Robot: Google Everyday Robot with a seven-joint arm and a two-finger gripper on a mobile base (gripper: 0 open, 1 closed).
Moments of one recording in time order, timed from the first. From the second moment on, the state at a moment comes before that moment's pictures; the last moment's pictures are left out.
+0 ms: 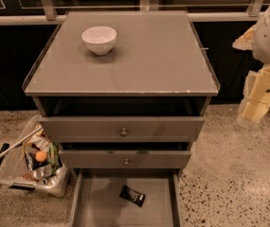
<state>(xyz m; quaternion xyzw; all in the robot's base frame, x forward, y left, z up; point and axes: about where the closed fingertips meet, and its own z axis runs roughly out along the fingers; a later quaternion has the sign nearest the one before) 0.438 -0.217 0.976 -0.60 0.78 -0.03 0.16</state>
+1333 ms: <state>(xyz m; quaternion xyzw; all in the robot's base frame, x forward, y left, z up) 0.414 -0.157 0.901 -0.64 0.73 0.04 0.24</state>
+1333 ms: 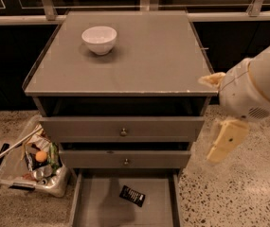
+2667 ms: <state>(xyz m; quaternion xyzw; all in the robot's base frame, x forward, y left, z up) 0.440 -0.139 0.831 -0.64 0.72 0.04 0.27</state>
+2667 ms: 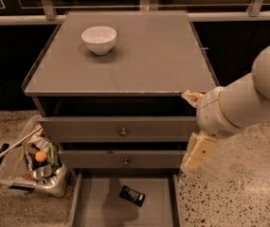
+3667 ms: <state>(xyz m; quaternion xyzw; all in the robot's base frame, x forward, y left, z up) 0.482 -0.149 0.690 -0.63 0.72 0.05 0.28</state>
